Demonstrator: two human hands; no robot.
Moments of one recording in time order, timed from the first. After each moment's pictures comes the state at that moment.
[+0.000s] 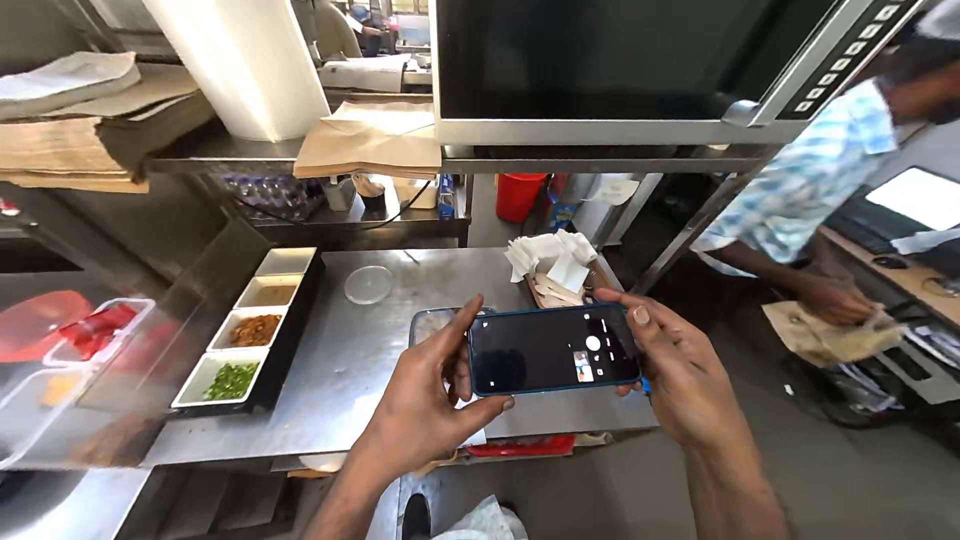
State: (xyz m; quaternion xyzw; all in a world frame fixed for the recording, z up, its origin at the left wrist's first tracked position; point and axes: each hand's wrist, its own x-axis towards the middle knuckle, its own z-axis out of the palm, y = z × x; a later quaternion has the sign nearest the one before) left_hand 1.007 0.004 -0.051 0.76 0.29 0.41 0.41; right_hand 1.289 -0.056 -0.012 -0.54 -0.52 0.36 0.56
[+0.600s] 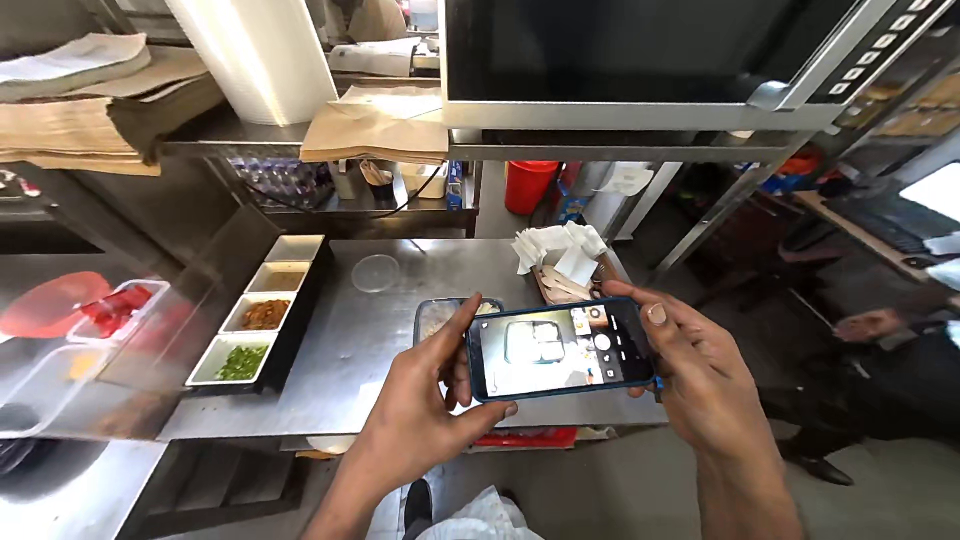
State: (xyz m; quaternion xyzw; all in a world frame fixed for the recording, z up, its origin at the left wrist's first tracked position) left_hand 1.002 -0.018 -0.047 0.75 0.31 0.42 0.40; right_hand 1.287 -0.064 -0.005 -0.52 -0.55 0.34 0.56
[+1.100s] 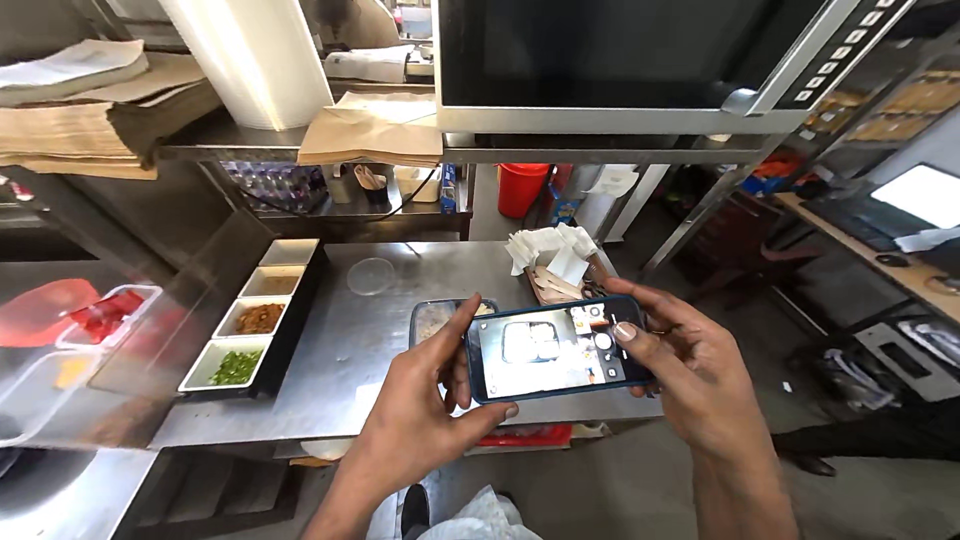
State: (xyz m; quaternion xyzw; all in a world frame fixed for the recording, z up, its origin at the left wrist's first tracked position) left_hand 1.002 -0.027 -0.042 0.75 0.30 0.43 0.40; right_hand 1.281 -0.079 0.002 -0.53 -0.55 0.31 0.56
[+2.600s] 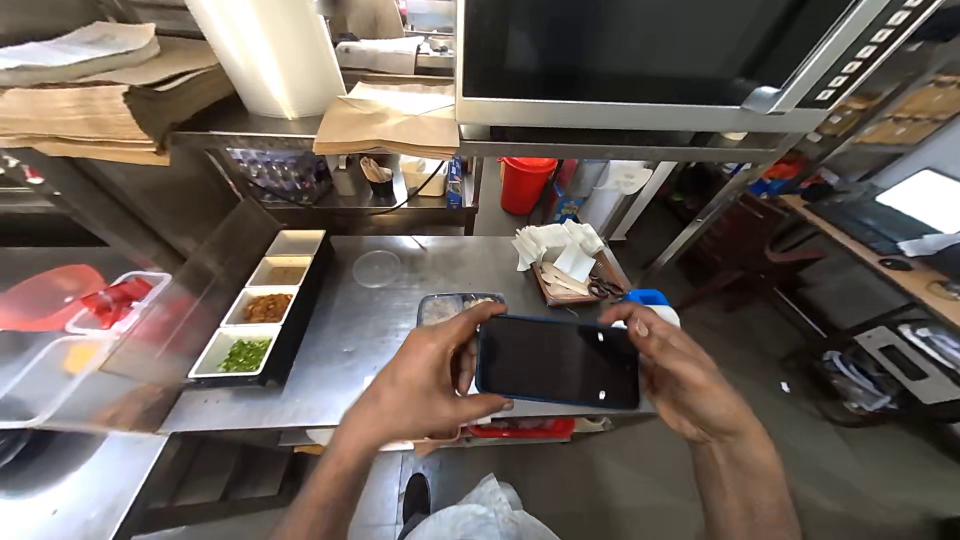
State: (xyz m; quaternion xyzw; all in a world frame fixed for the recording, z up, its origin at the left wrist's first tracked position) left_hand 0.982 0.000 -0.040 0.82 0.24 0.34 0.39; right_hand 1.290 -0.073 -0.031 -0.47 -0.51 0.51 0.51
